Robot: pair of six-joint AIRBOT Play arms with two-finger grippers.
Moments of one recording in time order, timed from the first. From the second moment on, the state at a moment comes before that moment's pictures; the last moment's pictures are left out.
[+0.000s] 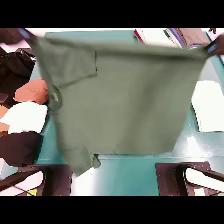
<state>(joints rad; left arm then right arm) 0.09 -1.23 1.64 0.98 -1.21 -1.34 -0.16 -1.29 1.73 -1.24 1.48 1.38</state>
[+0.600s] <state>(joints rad) 0.09 -1.58 1.49 0.98 -1.08 -1.27 -0.08 -1.72 1.85 -1.33 1.45 1.42</state>
